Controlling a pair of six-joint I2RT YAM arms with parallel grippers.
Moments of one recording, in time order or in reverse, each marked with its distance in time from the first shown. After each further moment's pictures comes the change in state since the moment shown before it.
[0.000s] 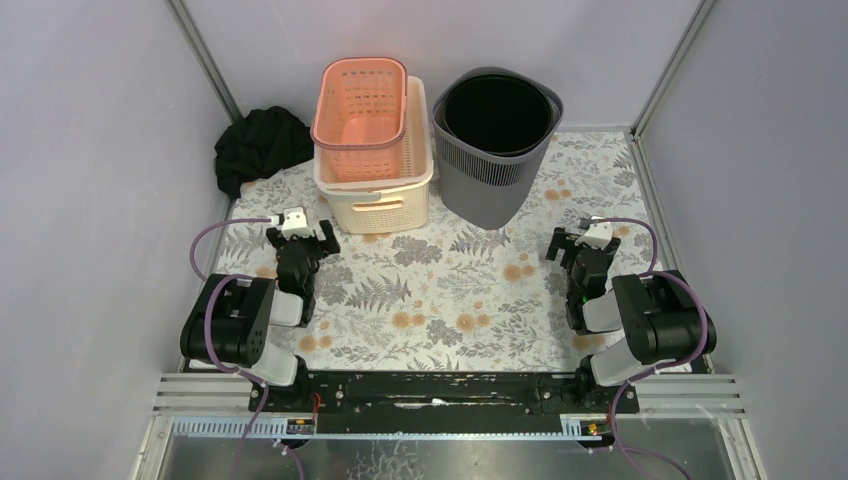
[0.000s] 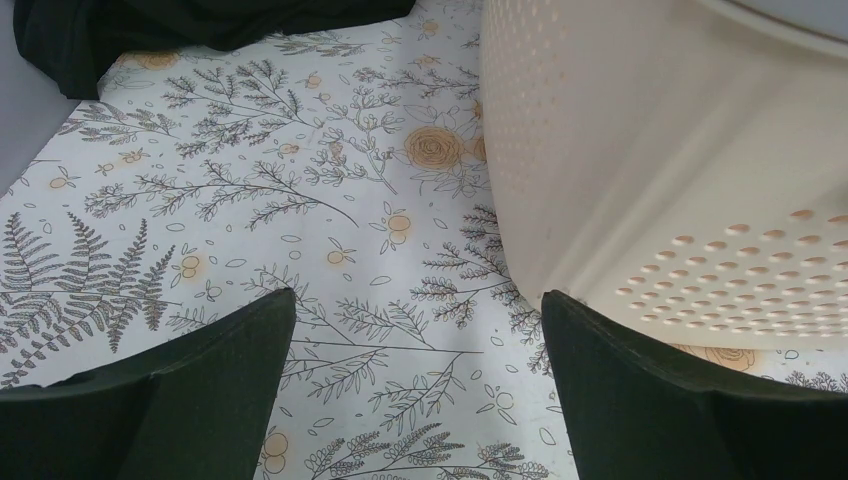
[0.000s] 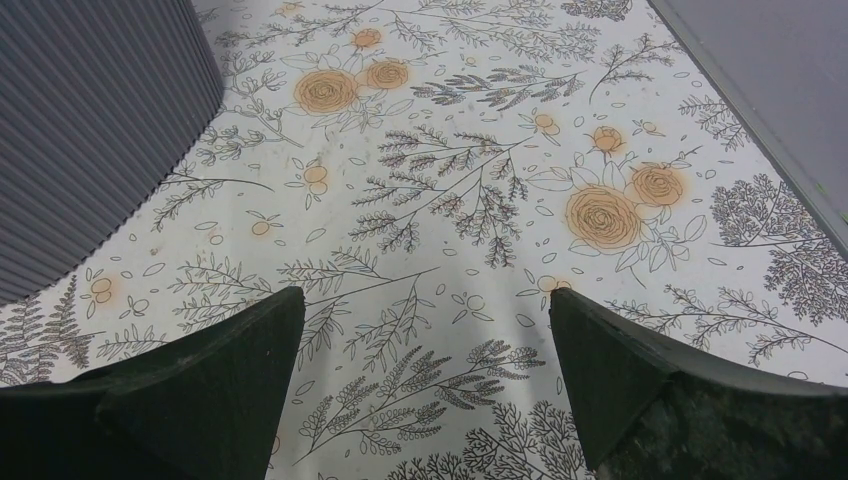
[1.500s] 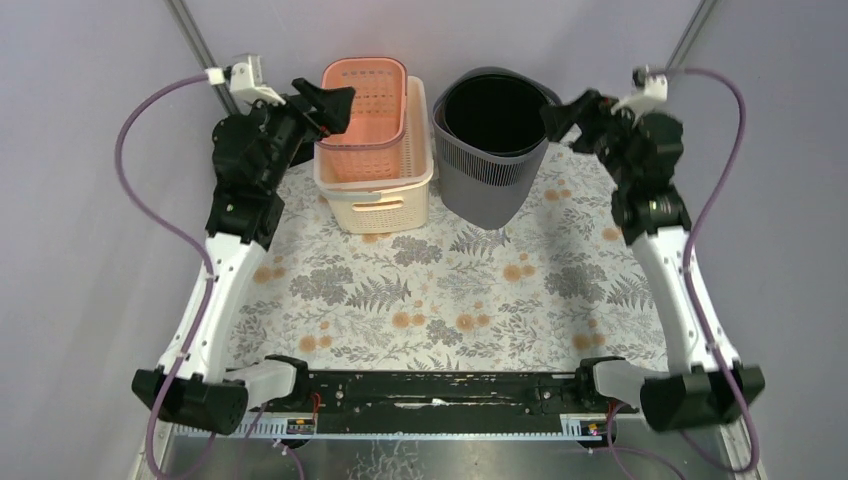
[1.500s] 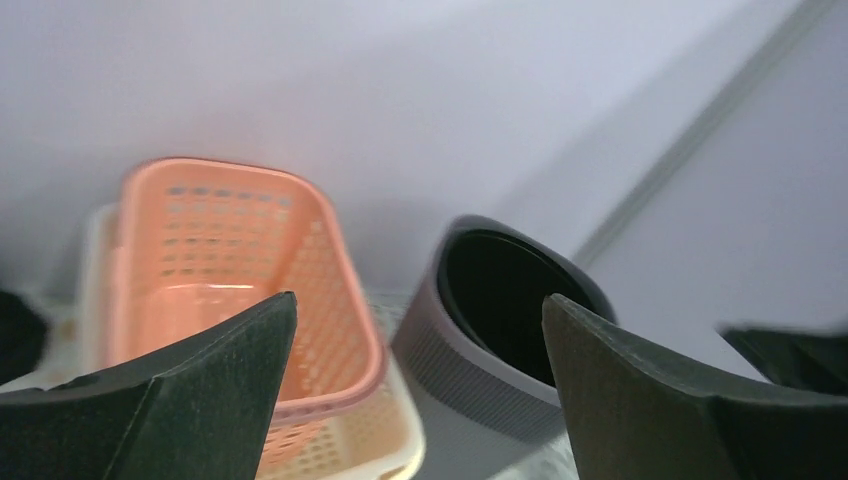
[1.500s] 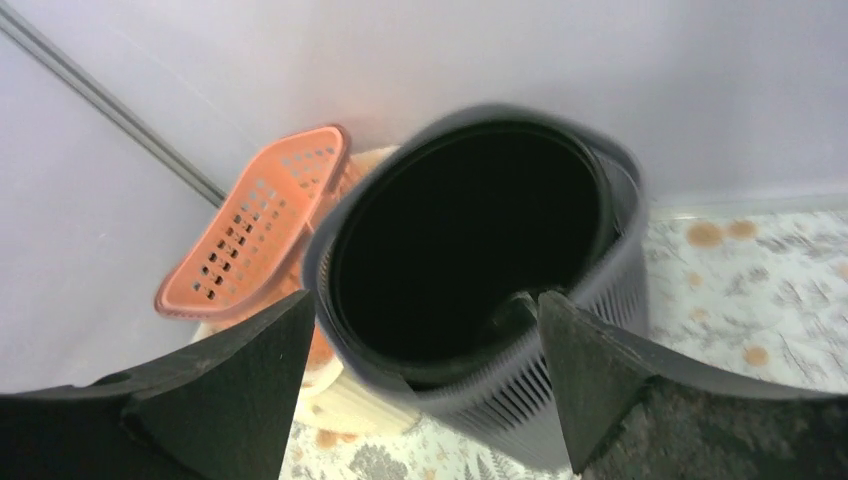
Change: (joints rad) left arm -0.121 -0.361 1.106 -1.138 0.269 -0.362; right arm -0.003 -0.454 1.000 -1.223 -0.509 0.407
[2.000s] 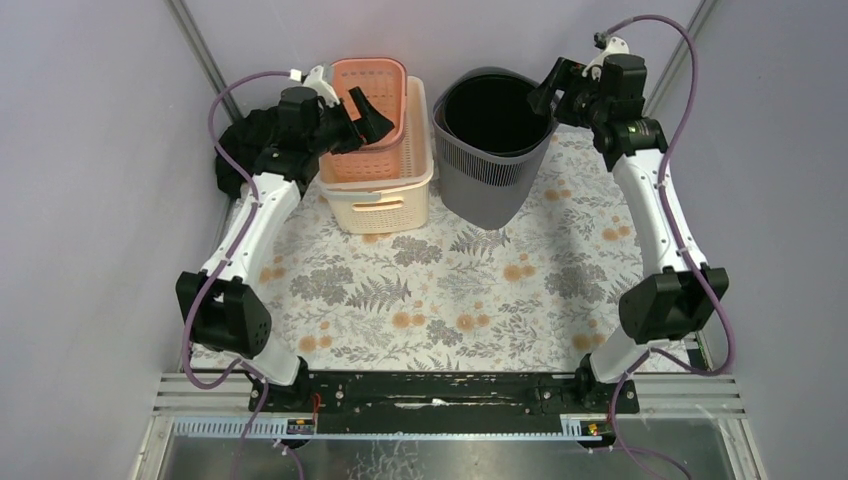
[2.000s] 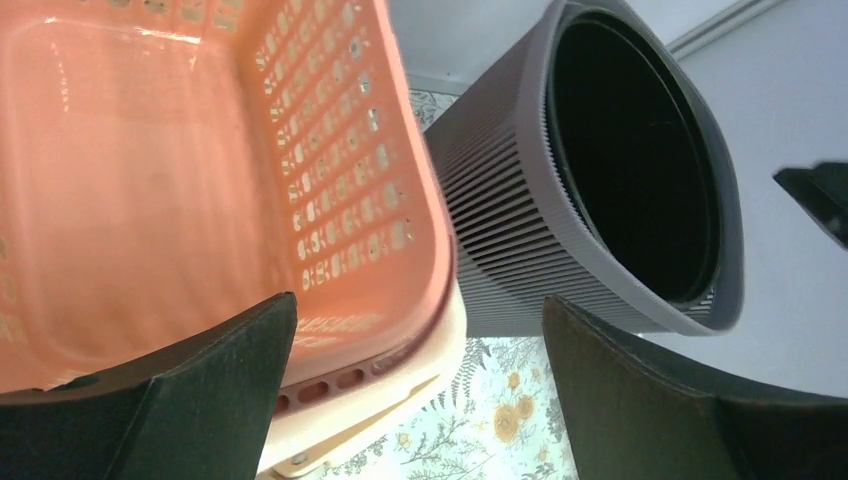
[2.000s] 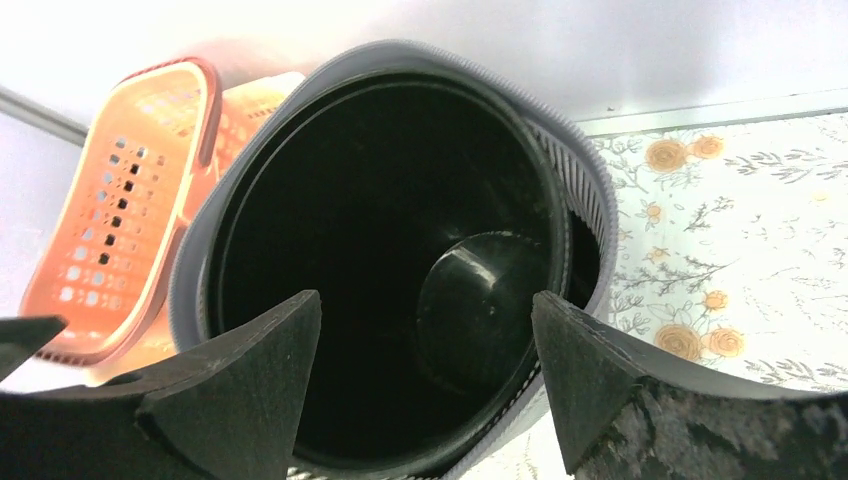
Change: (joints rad) left arm 0.017 0.425 0.202 -0.271 0.266 -0.097; right arm 0.005 0.553 0.616 -0.399 -0.027 -0.063
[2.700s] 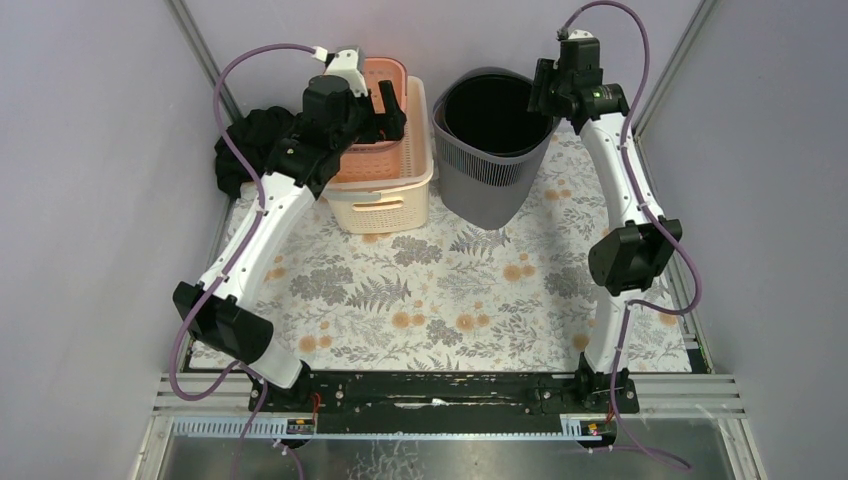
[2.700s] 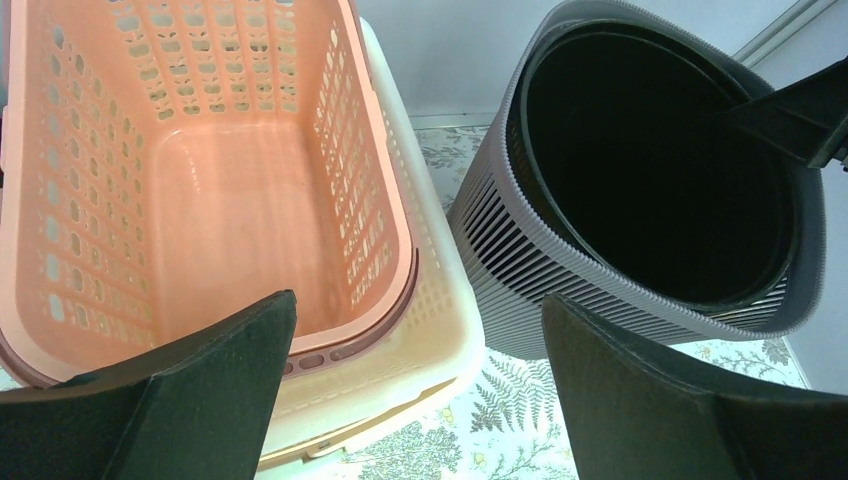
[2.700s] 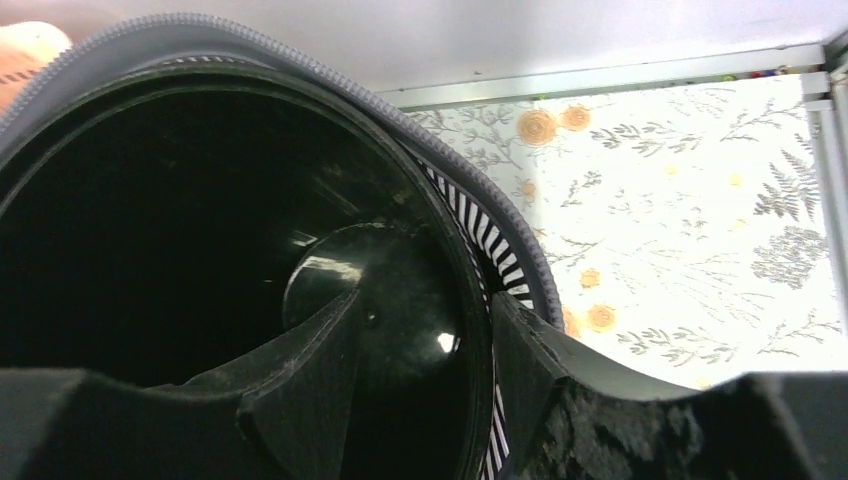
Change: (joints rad) left arm -0.209 -0.008 0.212 -0.203 -0.376 0.253; right arm 0.068 0.387 0.472 -0.317 0.285 -0.158
